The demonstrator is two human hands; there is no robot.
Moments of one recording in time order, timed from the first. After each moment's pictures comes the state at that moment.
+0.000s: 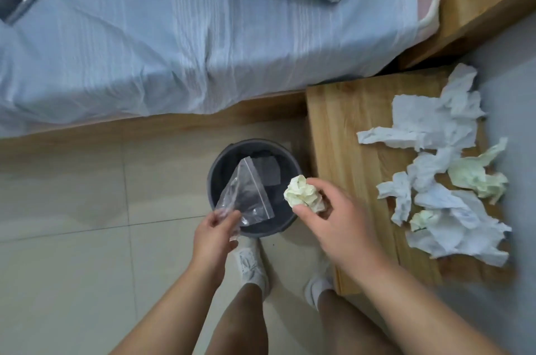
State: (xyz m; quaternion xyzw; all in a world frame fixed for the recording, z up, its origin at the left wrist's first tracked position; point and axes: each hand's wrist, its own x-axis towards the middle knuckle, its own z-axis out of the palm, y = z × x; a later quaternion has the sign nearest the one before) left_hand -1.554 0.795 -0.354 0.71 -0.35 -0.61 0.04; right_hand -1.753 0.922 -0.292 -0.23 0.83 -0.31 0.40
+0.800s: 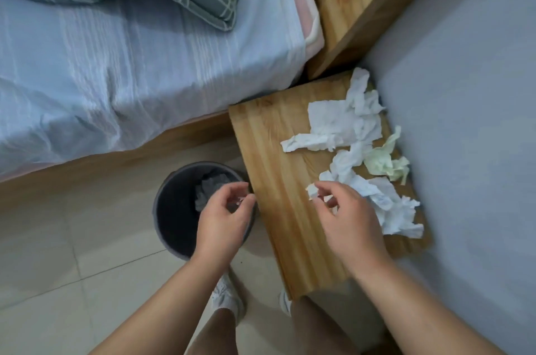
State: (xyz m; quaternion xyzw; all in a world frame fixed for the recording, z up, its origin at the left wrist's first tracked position) left_hand -1.683 0.821 -0.310 0.51 -0.66 -0.55 -0.02; right_hand -1.818 0.995 -0.282 -0.16 0.92 -0.26 0.26
